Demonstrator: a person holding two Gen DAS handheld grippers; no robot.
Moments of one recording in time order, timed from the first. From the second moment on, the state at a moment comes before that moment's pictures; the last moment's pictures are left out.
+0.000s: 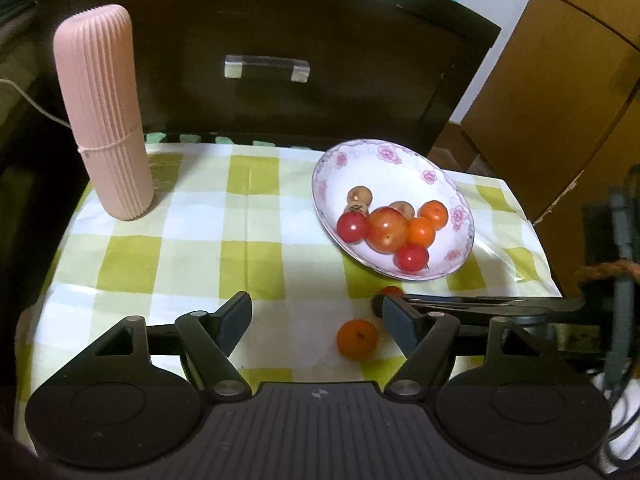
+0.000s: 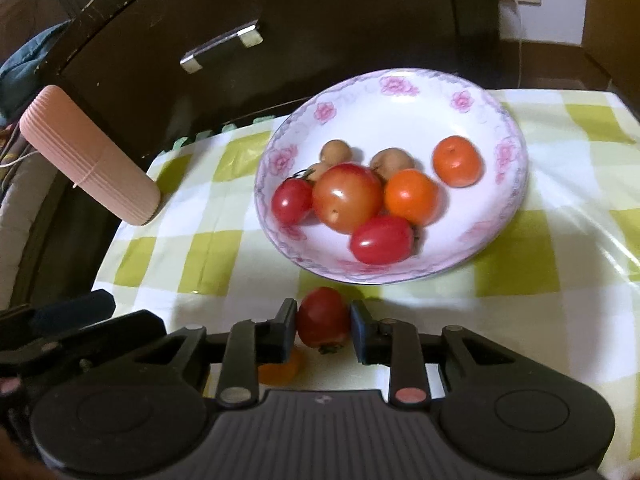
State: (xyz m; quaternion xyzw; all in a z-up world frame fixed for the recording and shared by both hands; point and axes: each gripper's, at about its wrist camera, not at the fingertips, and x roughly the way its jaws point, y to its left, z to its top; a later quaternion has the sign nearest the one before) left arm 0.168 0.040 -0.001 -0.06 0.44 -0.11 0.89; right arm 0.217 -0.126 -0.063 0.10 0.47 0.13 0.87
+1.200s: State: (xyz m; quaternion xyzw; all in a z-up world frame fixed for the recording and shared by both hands) left arm 0.187 -0.015 -0.048 -0.02 0.49 -0.10 0.87; right arm 0.175 -0.206 -0.048 0.12 0.48 0.13 0.86
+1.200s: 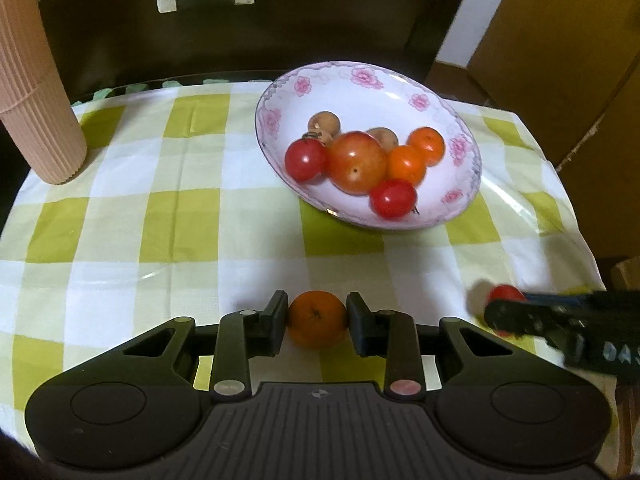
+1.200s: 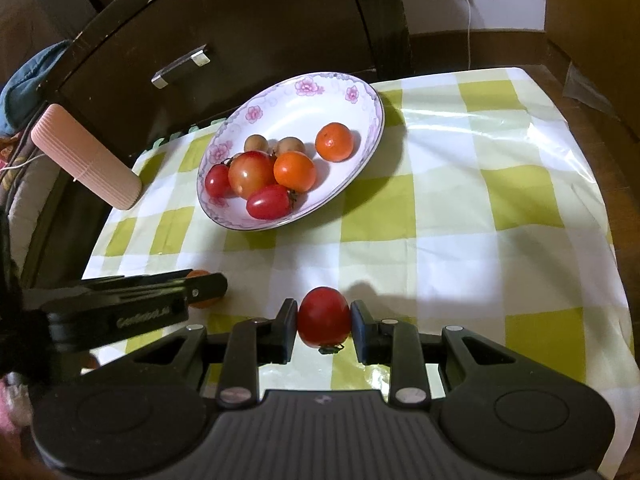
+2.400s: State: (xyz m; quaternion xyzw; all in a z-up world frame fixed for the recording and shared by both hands) left arm 0.125 -0.030 -0.067 0.06 0.48 -0.13 0.87; right arm 0.147 -0.183 -0.067 0.01 0.49 0.18 0.85
